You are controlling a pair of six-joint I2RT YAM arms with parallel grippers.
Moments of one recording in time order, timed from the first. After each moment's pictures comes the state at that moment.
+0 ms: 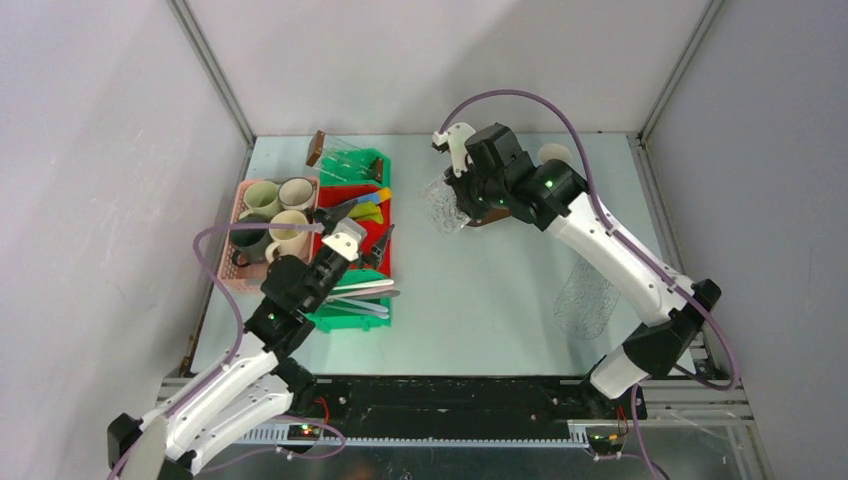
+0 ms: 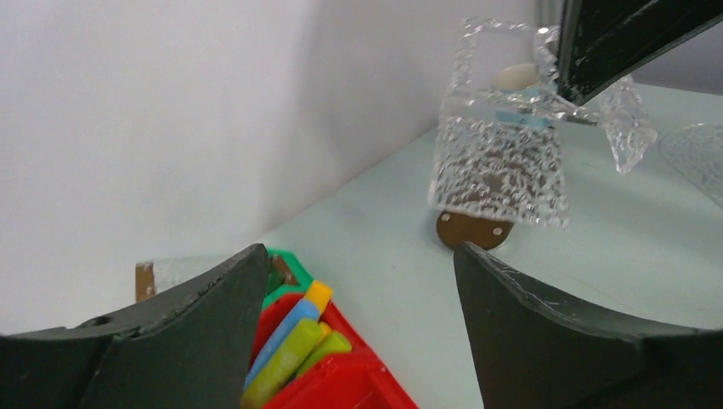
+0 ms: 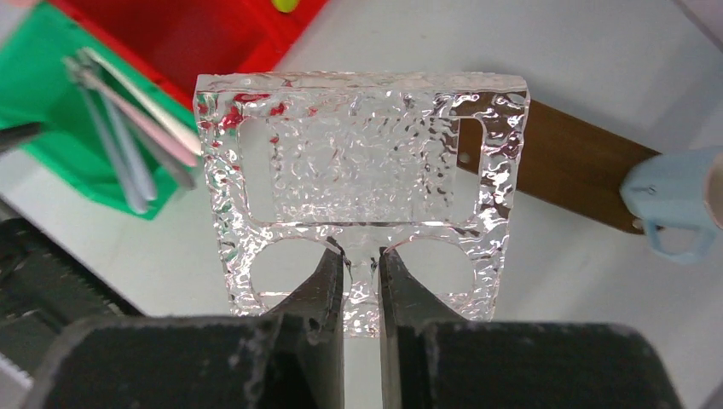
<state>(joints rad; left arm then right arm) -0.64 0.71 0.52 0.39 0.01 0.33 0.78 1.57 1.79 -0.93 0.06 0.01</state>
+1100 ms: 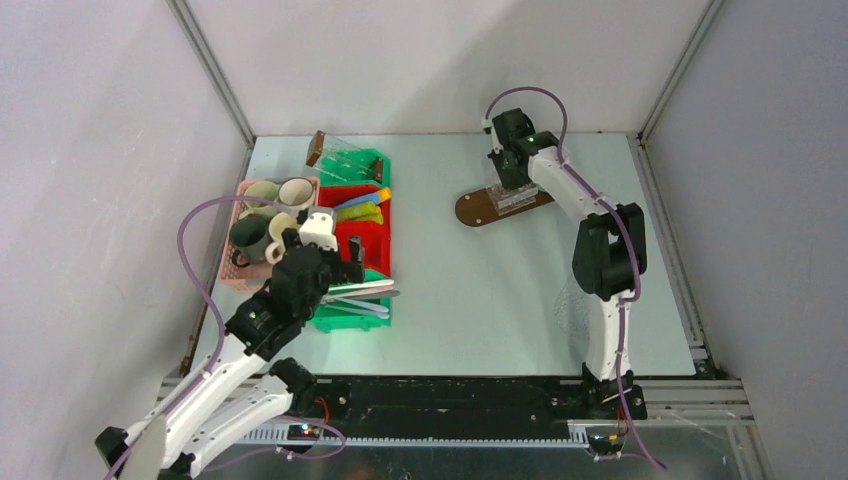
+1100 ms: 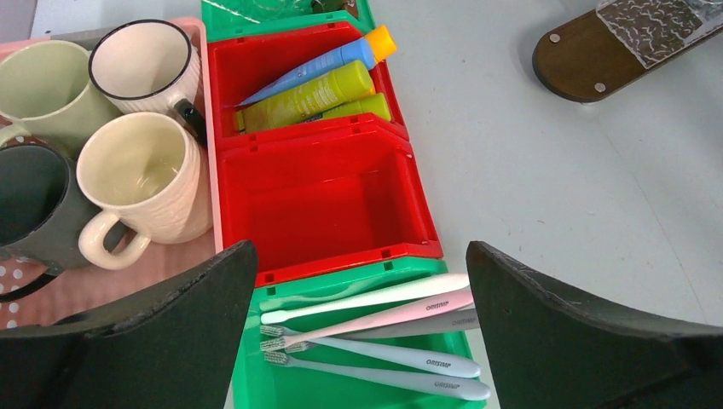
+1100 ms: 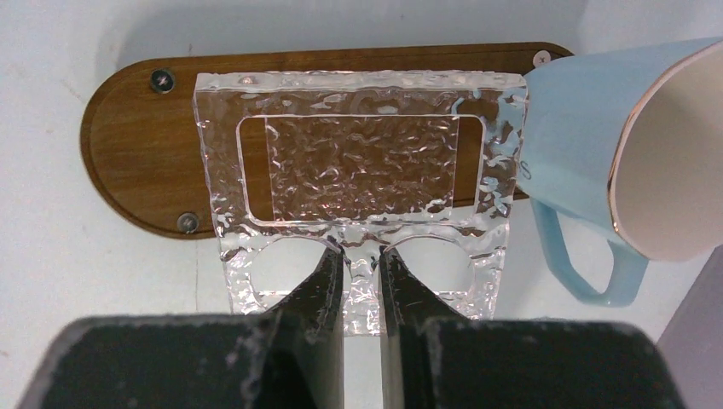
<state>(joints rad) -0.64 0.65 0.68 -0.39 -0.45 -0.18 0.37 2.08 1.87 -0.80 0.20 -0.06</state>
